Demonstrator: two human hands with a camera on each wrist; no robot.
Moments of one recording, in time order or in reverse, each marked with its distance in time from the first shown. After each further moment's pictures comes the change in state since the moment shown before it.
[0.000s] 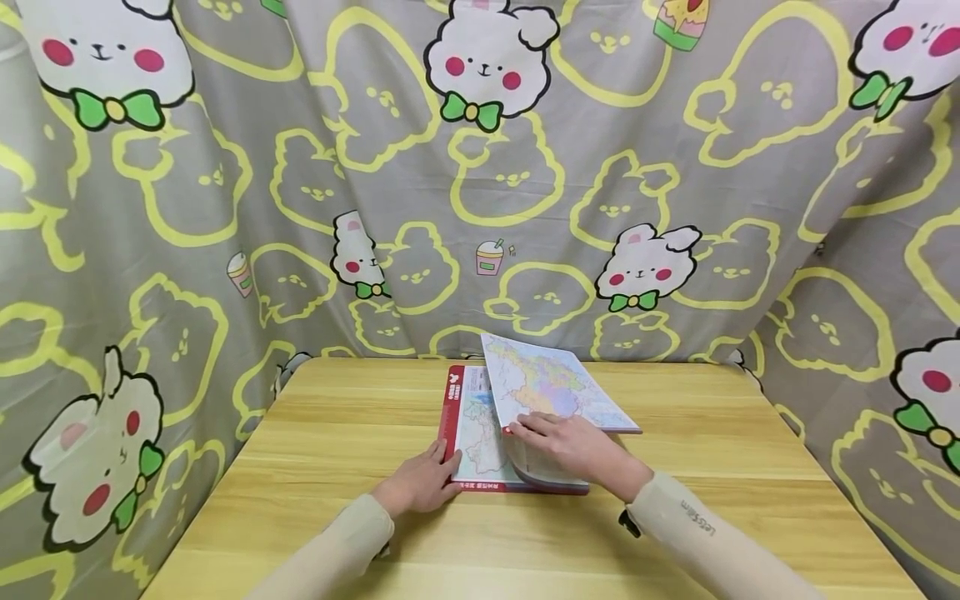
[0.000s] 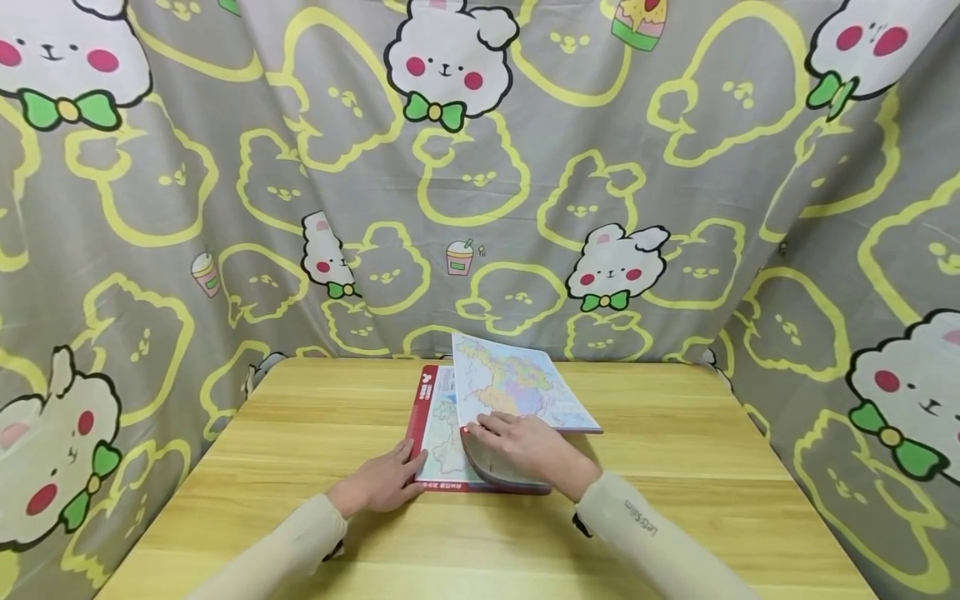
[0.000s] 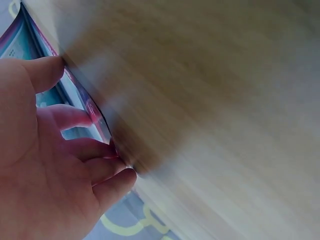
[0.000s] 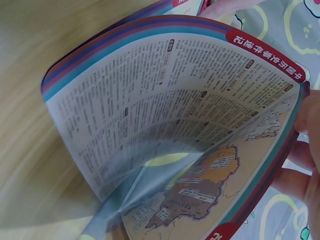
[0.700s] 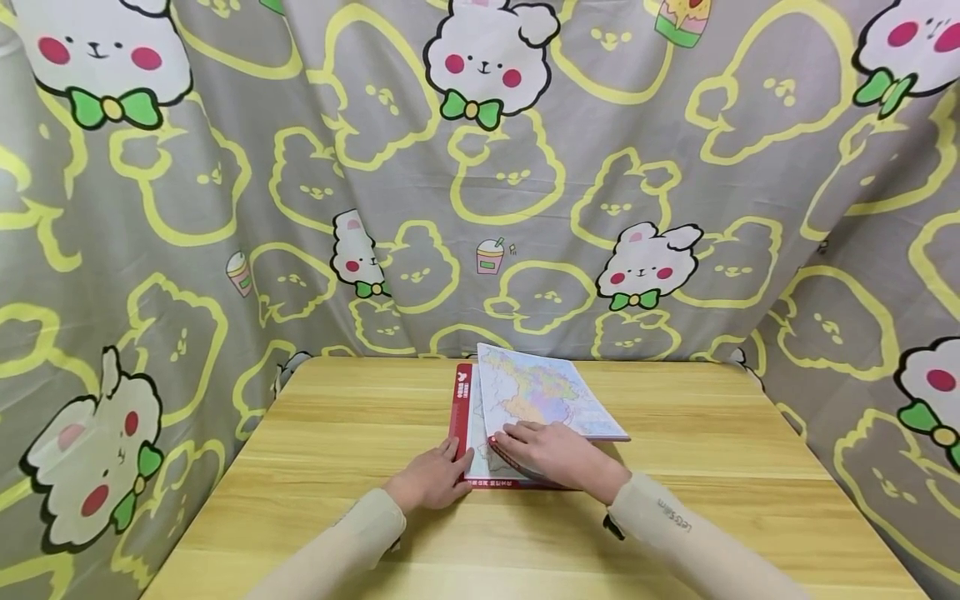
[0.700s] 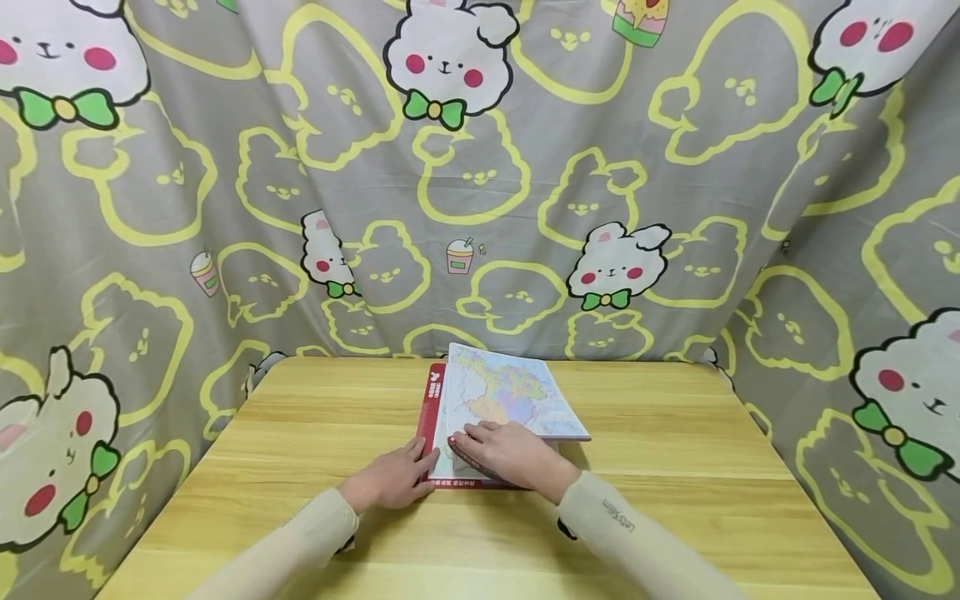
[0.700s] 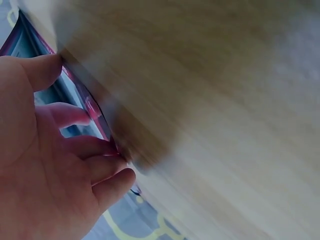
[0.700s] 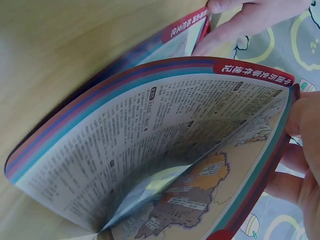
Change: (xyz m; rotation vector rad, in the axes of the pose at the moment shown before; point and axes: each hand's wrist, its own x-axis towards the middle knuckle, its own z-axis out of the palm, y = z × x) left_hand 0.011 0.011 -0.005 0.087 0.007 0.038; right_hand 0.019 -0.016 0.015 -0.002 -0.089 -0.016
